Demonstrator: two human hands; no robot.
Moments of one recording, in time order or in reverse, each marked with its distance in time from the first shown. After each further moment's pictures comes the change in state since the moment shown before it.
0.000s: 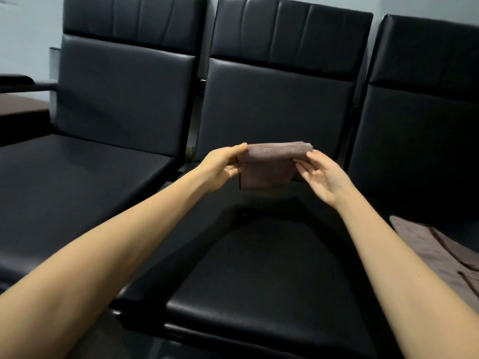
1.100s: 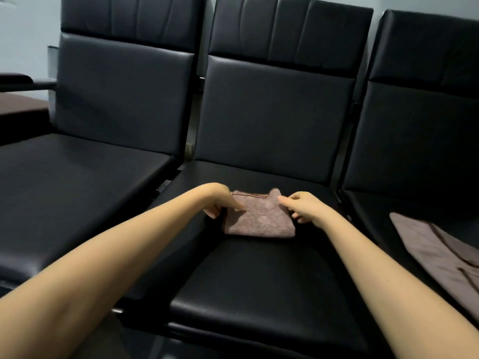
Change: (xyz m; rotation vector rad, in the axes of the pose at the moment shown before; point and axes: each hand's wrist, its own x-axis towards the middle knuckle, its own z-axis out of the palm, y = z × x) left_hand -0.004 -0.039 -0.026 1.356 -0.063 -0.453; right_hand -0.003 0.058 -0.031 -1.239 0.069 0.297
